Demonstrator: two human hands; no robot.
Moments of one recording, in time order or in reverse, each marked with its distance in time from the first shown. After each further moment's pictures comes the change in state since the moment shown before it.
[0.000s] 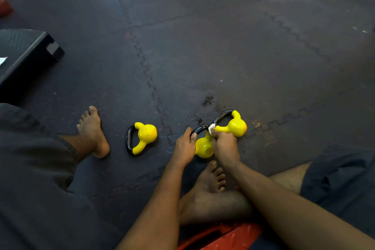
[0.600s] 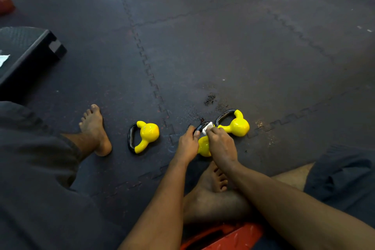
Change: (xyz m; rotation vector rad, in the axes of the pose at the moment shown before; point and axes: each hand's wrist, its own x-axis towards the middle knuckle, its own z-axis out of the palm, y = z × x) left_hand 0.003 0.007 -0.002 -0.037 -0.012 -0.061; right_hand -0.006 -0.011 0.011 -0.295 0.119 -0.330
